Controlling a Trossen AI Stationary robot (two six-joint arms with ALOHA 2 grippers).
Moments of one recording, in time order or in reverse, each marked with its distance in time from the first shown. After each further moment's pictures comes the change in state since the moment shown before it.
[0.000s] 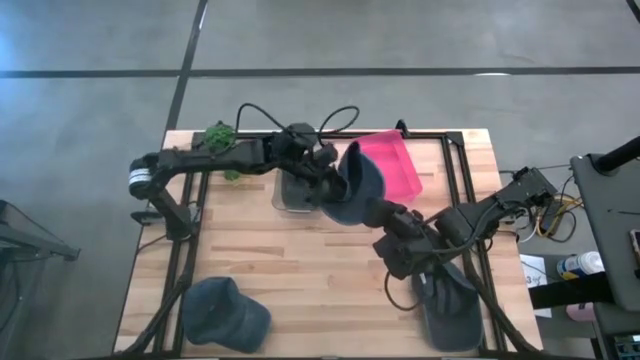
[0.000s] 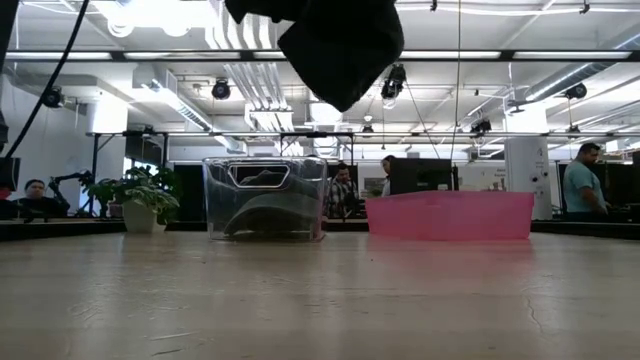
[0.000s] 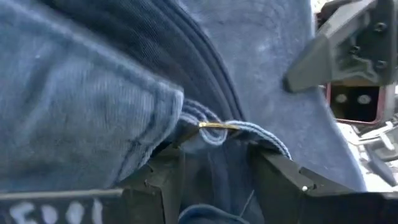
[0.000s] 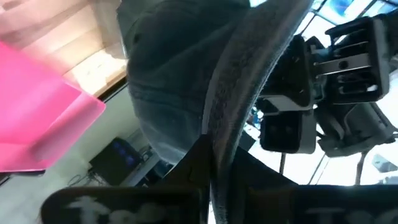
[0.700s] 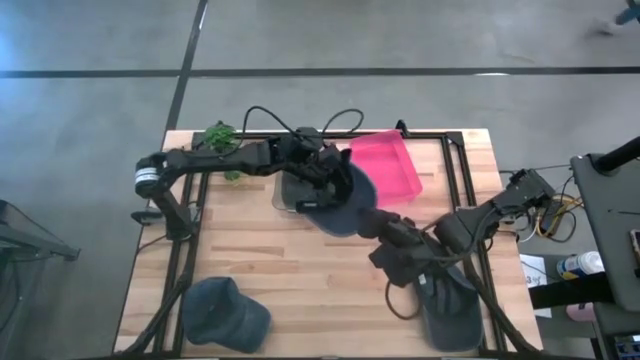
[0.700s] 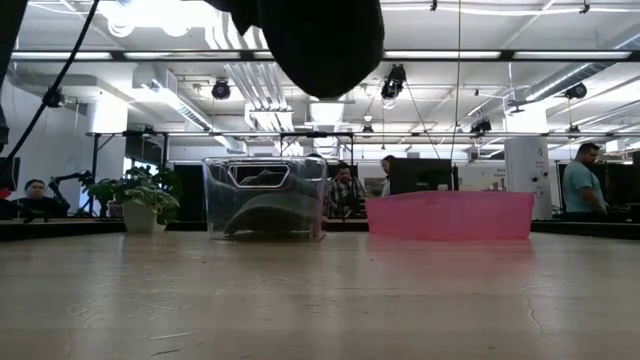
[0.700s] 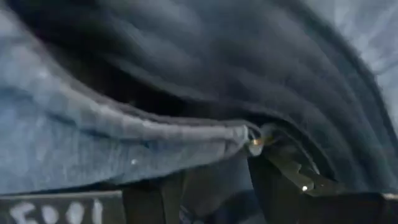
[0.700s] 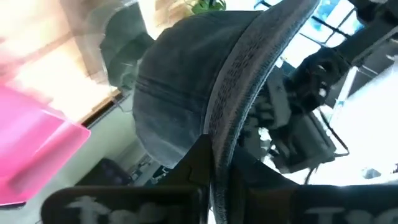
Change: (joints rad) left arm 0.006 0.045 -0.009 -0.016 -0.119 0.095; right arm 0.056 0.018 -0.002 0.132 -0.031 -0.068
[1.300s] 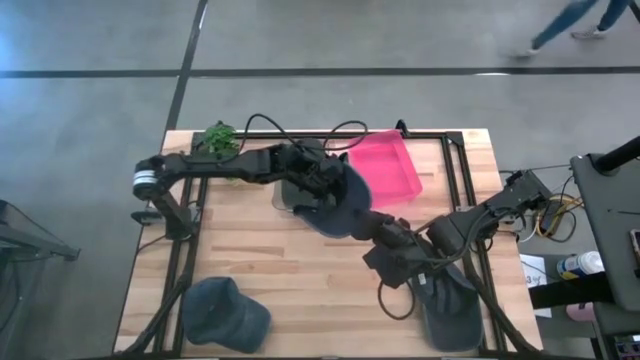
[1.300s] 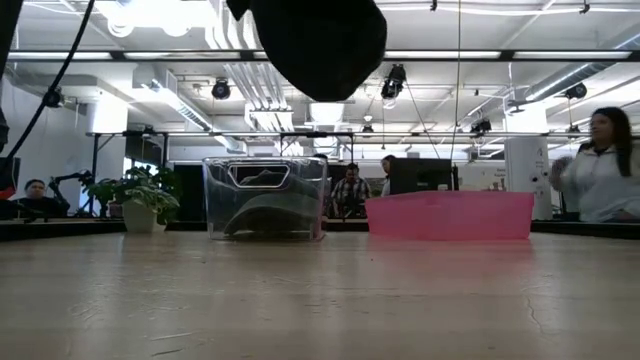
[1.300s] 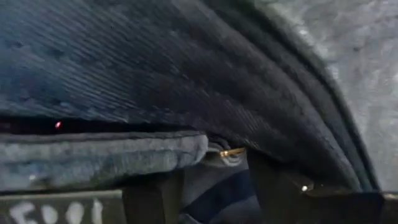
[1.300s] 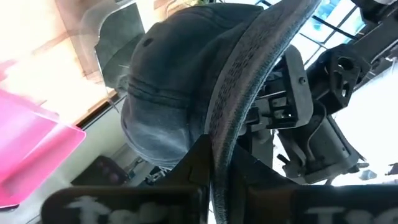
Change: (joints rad) left arm -0.077 -0.016 0.015 -0.051 -0.054 -0.030; right arm -0.029 0.029 0.000 0.052 0.007 -0.040
